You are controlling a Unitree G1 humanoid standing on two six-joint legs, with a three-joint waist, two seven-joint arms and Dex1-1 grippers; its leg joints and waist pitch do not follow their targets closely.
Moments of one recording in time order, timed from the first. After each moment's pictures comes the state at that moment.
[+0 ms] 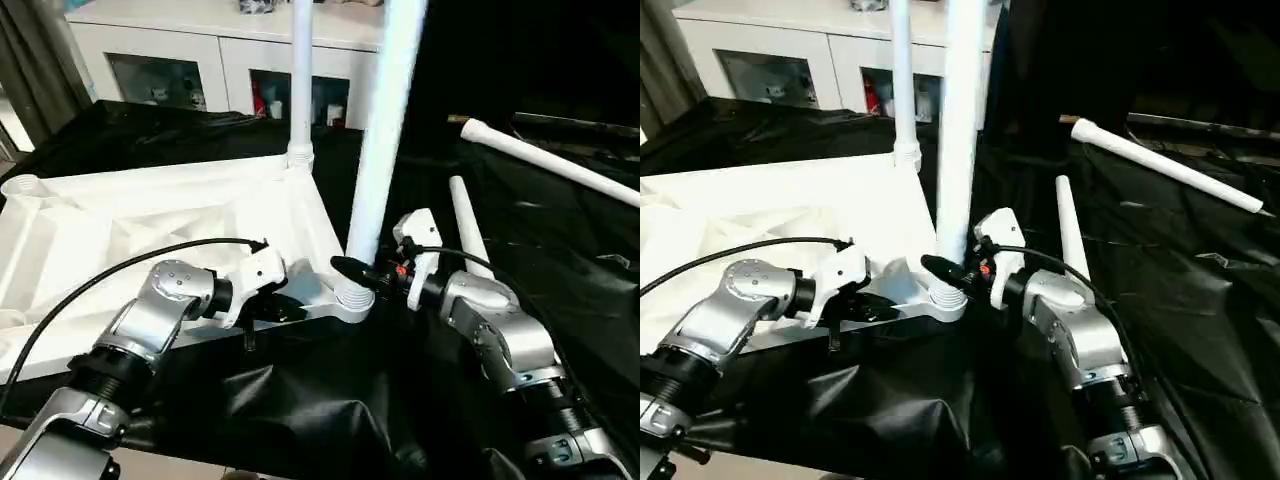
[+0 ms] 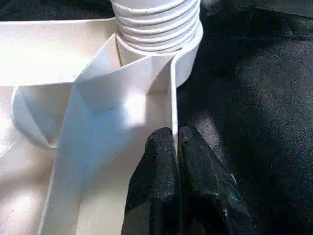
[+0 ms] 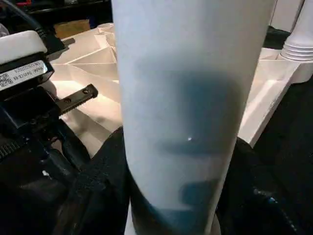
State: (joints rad) left arm -0.53 0.46 -0.33 0.45 -0.04 0.17 -1.16; right arm -0.43 -0.23 0.15 0.26 0.28 0.30 0.77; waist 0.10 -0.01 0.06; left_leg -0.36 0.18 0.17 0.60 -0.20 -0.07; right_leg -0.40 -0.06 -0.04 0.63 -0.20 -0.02
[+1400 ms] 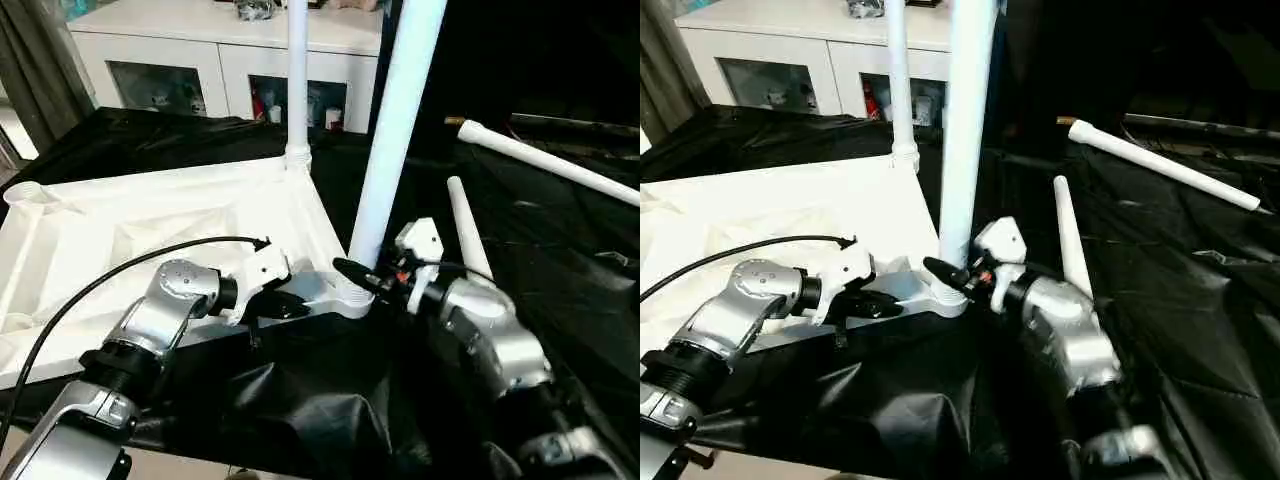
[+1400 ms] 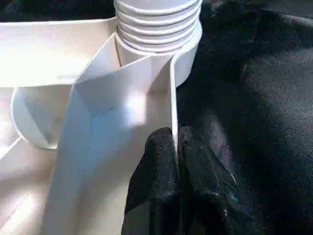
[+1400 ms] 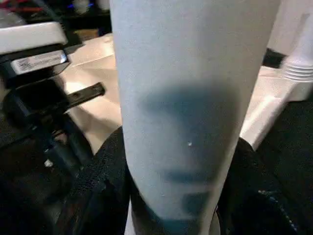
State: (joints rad) left arm -0.56 0.43 -0.33 0.53 -0.03 0.14 -1.16; right arm -0.44 -0.24 0.14 0.44 0.25 0.06 0.90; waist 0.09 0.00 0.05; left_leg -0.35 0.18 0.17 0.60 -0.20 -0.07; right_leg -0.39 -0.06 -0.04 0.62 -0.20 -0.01
